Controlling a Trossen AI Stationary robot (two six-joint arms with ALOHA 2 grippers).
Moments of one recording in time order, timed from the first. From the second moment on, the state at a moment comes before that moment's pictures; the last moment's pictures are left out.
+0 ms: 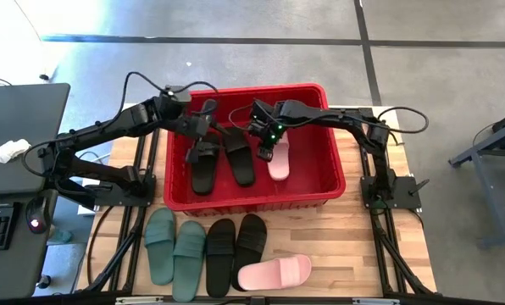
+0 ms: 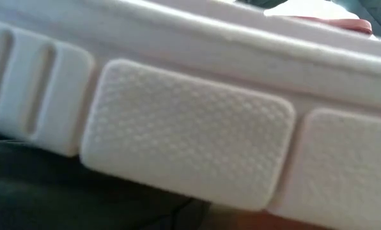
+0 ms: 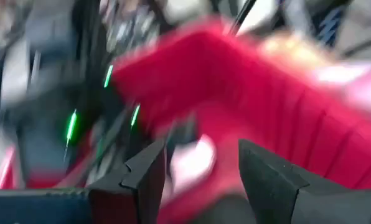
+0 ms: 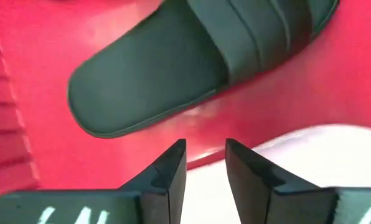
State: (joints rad) left arm 0.56 1.16 1.13 -0.49 0.50 0.61; right arm -0.37 2.03 1.72 -0.90 -0.23 -0.10
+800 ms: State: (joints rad) left arm 0.56 1.16 1.13 -0.65 0.24 0.65; right arm -0.35 2.04 1.50 -0.54 -0.08 -0.31
